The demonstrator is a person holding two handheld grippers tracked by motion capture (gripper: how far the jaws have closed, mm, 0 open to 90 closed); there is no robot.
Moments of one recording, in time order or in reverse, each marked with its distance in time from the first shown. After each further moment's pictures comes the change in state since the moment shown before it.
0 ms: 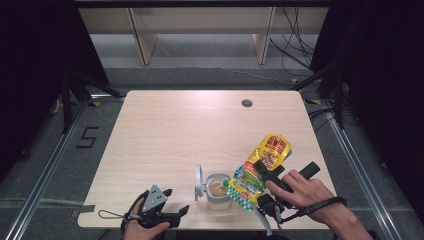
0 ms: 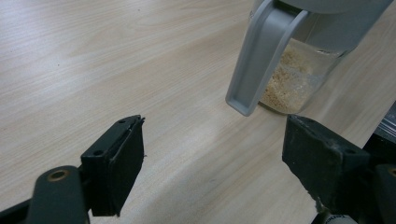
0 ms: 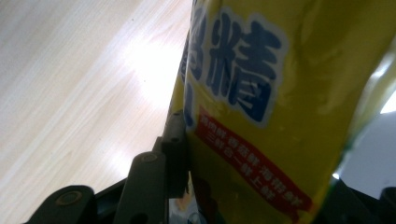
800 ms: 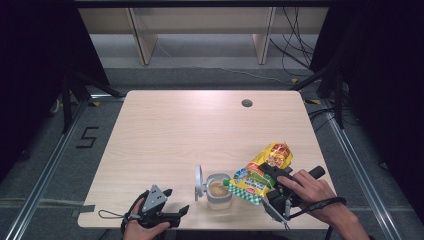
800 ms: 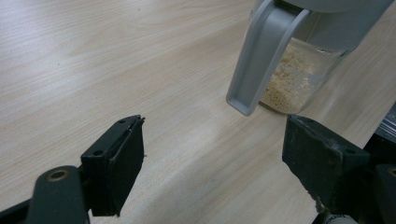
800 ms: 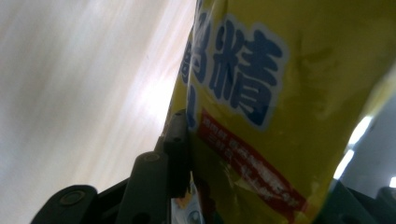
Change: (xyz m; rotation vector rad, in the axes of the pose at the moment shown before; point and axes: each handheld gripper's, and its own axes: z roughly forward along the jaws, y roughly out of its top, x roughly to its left) left arm 0.001 0.000 0.000 0.000 -0.001 0.024; right arm 0.022 -0.019 0.010 -0.144 0.052 0.264
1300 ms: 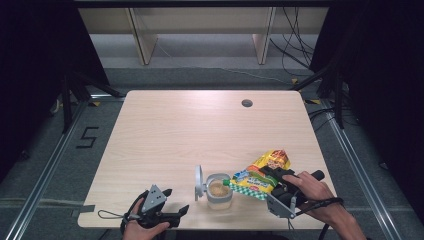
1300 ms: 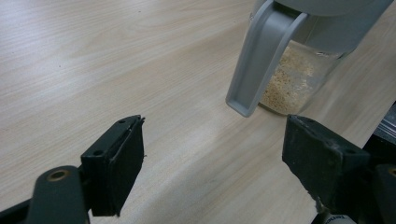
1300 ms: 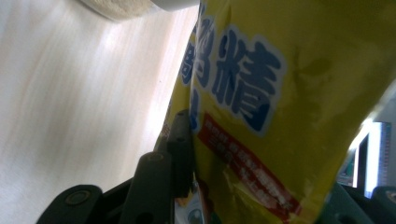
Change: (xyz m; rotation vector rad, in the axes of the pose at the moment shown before) left arm 0.000 0.001 -0.002 0.008 0.011 0.007; right arm 0.011 -0.014 0.004 -0.079 0.038 0.175
